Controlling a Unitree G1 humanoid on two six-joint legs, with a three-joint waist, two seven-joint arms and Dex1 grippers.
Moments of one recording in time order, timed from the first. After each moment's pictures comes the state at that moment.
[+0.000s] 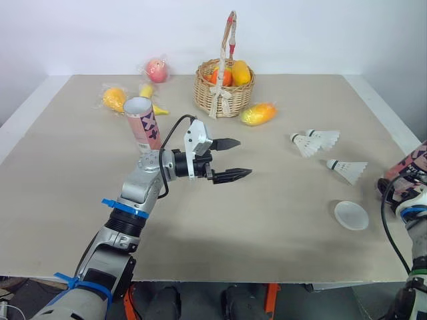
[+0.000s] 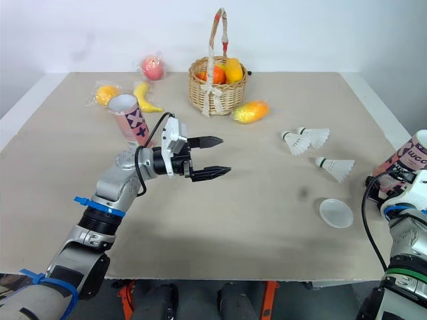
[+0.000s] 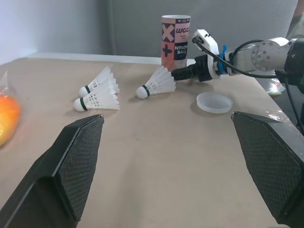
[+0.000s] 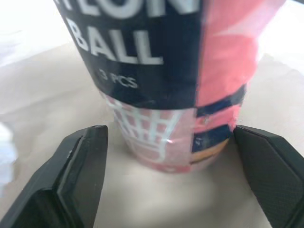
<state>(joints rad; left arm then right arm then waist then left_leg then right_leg) -0.76 0.22 -0.16 0.22 -0.37 0.25 -1.08 -0.40 -0.74 -0.62 0.69 0.41 0.33 0.32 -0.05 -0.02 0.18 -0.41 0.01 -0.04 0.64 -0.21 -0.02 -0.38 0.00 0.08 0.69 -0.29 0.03</state>
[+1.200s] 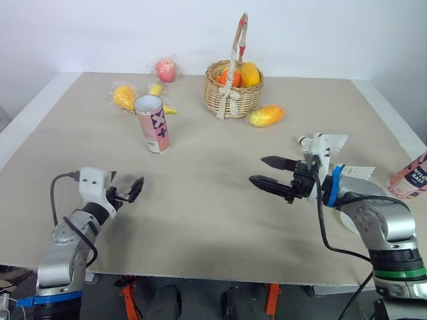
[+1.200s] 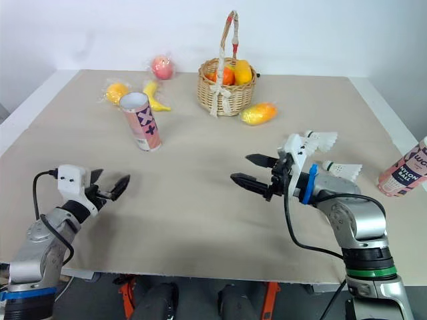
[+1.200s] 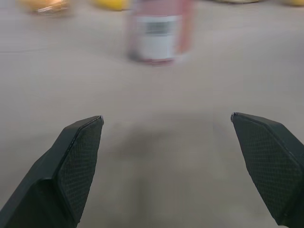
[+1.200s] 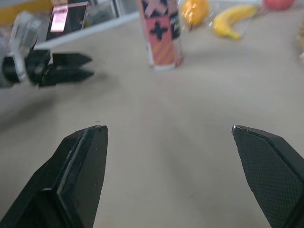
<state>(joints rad) -0.11 0.33 0.28 -0.20 -0.31 0.42 -0.37 -0.38 -0.67 -0.07 -0.13 0.62 0.56 0.94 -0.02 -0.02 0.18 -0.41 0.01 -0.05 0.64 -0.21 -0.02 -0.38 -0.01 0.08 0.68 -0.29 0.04</state>
